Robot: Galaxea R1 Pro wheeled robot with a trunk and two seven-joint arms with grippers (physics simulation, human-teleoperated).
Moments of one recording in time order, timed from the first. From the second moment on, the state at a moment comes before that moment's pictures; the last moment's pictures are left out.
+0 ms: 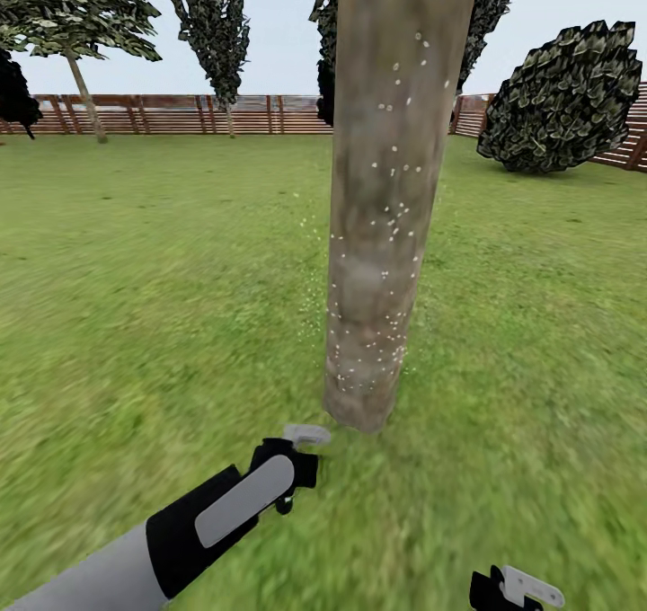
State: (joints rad) left arm -0.69 0.08 -0.98 -1.37 1.42 0.68 1.21; right arm -0.05 0.12 -0.37 -0.93 0.05 -0.14 -0.10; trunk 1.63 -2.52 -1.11
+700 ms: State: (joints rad) left arm -0.65 0.39 -0.98 -1.36 1.10 0.65 0.39; right arm -0.05 0.12 -0.37 -0.94 0.06 -0.14 -0.10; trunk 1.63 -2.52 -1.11
